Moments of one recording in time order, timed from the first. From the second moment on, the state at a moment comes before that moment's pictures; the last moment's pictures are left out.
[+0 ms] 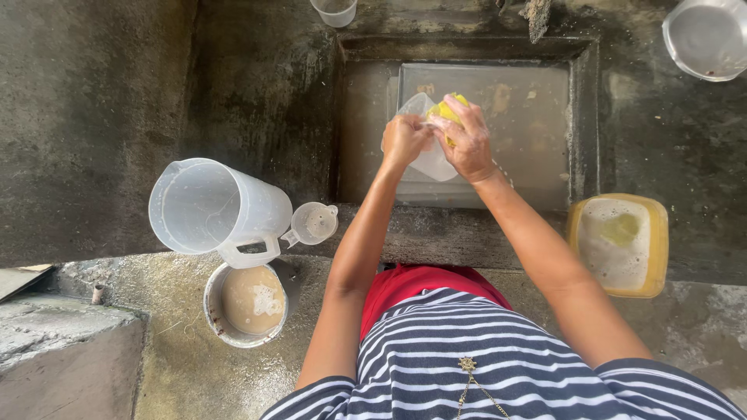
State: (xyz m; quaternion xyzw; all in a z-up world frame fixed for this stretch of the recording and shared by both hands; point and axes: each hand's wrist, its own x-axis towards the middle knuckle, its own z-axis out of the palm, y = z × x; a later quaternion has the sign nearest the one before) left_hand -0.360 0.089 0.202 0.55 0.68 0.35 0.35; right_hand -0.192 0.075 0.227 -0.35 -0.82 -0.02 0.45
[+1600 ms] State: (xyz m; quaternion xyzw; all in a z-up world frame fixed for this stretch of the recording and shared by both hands) left_hand -0.313 0.196 0.136 0.20 0.31 0.56 0.74; right_hand -0.096 0.187 0.335 -0.41 -0.69 0.06 0.60
